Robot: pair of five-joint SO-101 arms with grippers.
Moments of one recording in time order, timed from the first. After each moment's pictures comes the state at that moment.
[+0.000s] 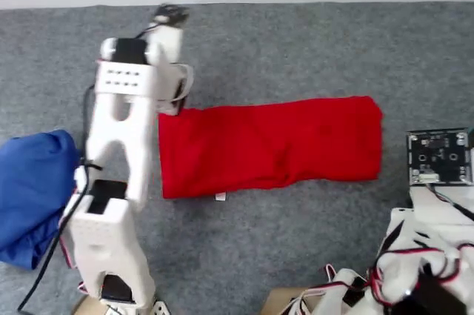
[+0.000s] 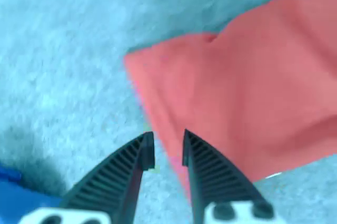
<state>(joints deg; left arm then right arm) 0.6 25.4 -30.3 99.0 -3.2 37.4 -67.0 17.3 100.6 37.2</state>
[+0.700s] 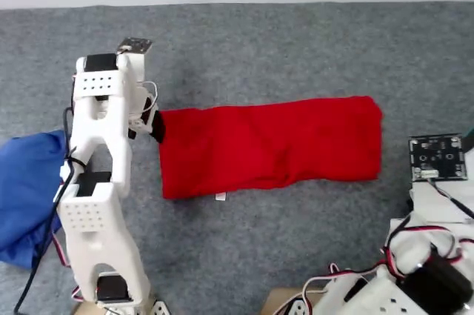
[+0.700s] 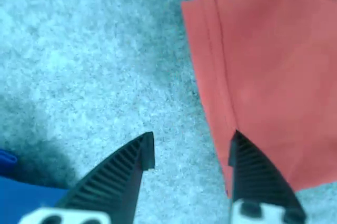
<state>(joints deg) -6.9 34.0 -24.7 95.9 -6.7 41.6 -66.9 28.0 100.6 42.0</state>
